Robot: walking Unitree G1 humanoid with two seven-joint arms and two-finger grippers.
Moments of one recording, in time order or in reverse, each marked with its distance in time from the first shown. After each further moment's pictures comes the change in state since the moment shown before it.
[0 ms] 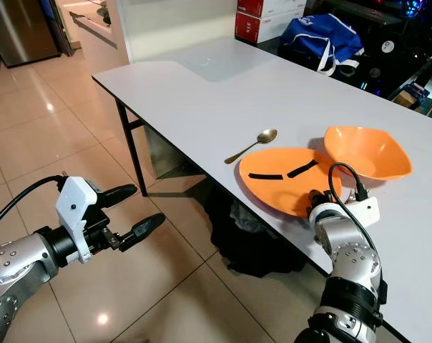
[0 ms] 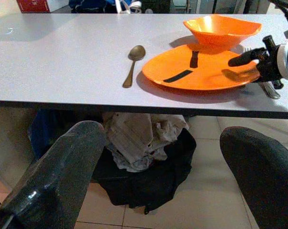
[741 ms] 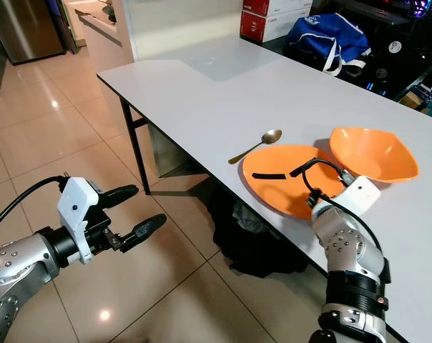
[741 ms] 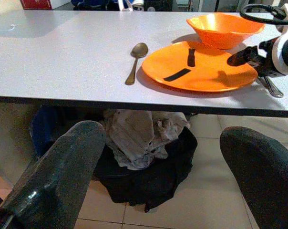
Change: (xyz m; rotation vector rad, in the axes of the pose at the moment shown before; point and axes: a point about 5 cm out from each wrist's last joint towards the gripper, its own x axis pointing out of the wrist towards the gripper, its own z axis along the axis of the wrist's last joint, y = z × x) left arm 0.001 -0.001 0.000 0.000 0.001 -0.006; right arm 0.001 0.006 0.007 -0.518 -0.116 -0.155
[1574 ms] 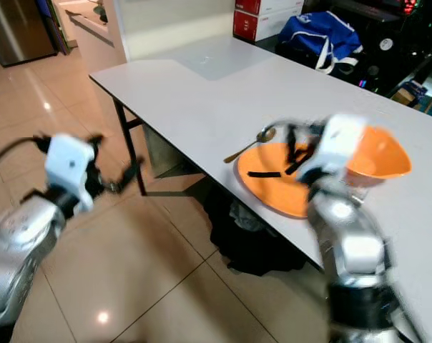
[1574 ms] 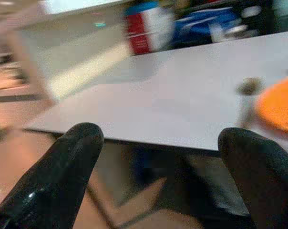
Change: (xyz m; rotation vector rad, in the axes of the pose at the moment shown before) left arm 0.021 0.048 0.035 0.238 -0.099 0.502; right arm -0.069 0.072 0.017 -0.442 -0.445 0.526
